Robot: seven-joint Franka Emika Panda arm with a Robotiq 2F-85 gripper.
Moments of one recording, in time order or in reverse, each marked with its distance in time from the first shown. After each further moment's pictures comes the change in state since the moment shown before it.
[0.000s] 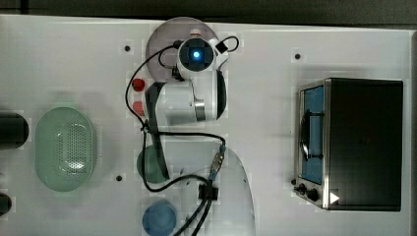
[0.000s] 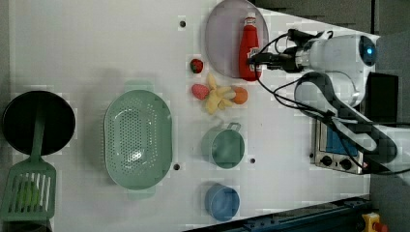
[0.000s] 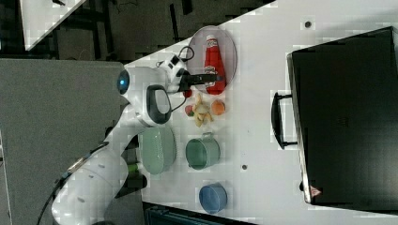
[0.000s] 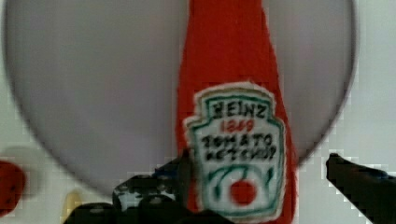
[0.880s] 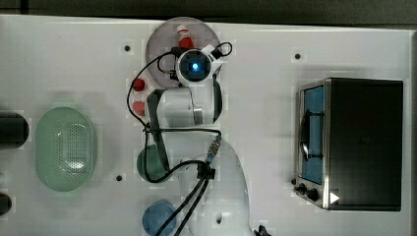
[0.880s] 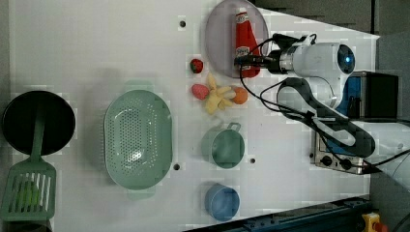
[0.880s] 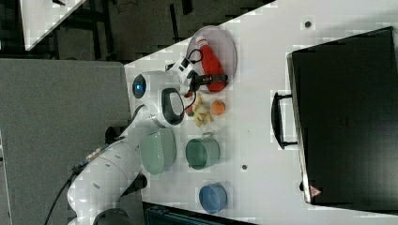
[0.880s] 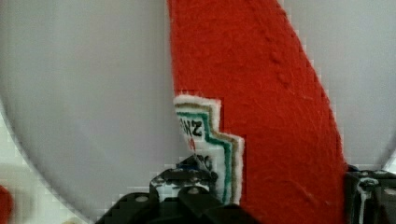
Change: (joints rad) arm 0.010 0.082 0.004 -0.001 0.000 0.147 -0.030
